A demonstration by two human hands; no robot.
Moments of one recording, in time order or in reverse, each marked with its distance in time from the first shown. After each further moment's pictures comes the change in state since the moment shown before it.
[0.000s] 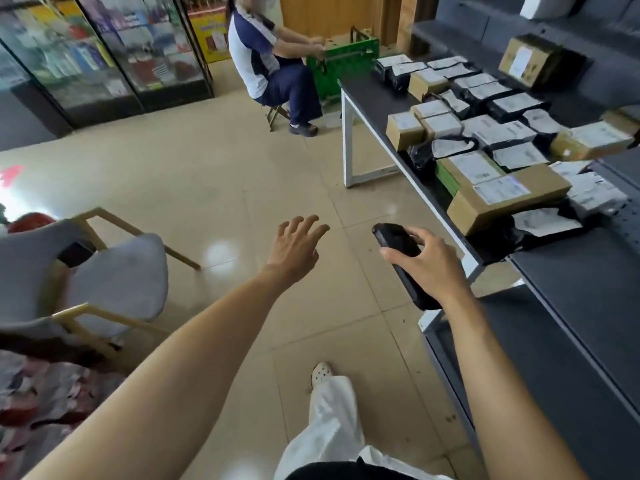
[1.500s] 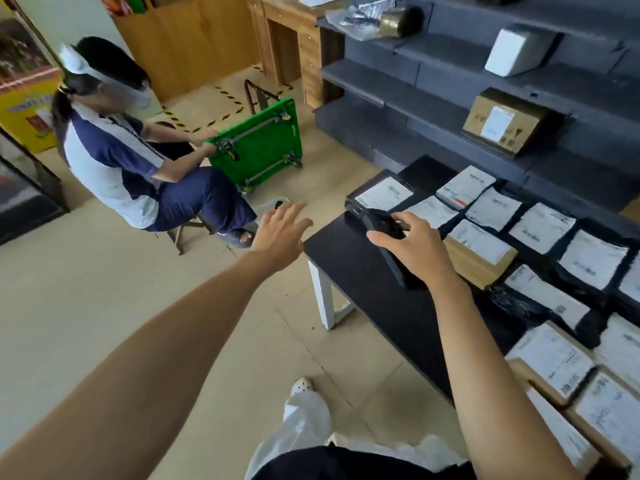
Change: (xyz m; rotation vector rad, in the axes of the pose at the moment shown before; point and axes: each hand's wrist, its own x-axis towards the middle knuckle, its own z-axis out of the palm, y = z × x) left_hand 1.053 -0.356 0.077 0.057 -0.085 0.423; right_hand 1.014 -0.184 0.005 0.070 0.269 0.243
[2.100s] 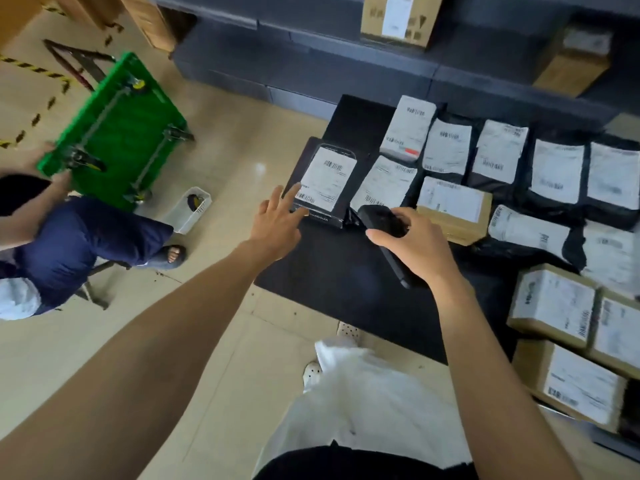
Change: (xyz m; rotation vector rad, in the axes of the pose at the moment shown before) left_hand 0.217 0.010 0.080 -0.028 -0.262 0.396; right_hand 0.107 0.054 0.017 0.057 0.202 0.494
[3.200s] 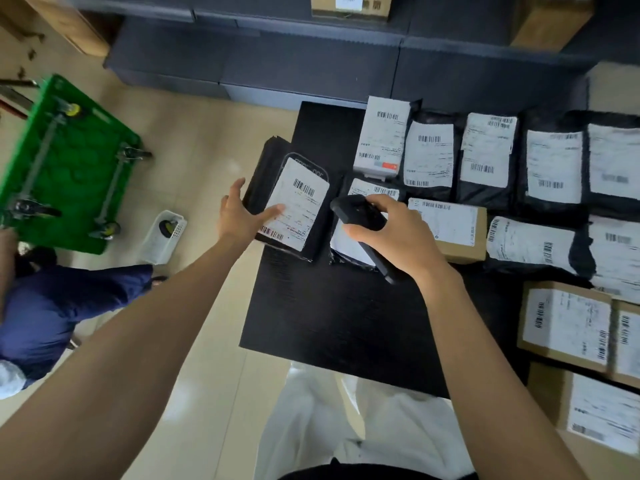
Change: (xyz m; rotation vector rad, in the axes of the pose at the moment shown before) left_hand 0.147 -0.051 0.001 -0.911 0.044 -0.460; right_hand 0.104 -0.026 -0.023 0.036 -0.015 0.054
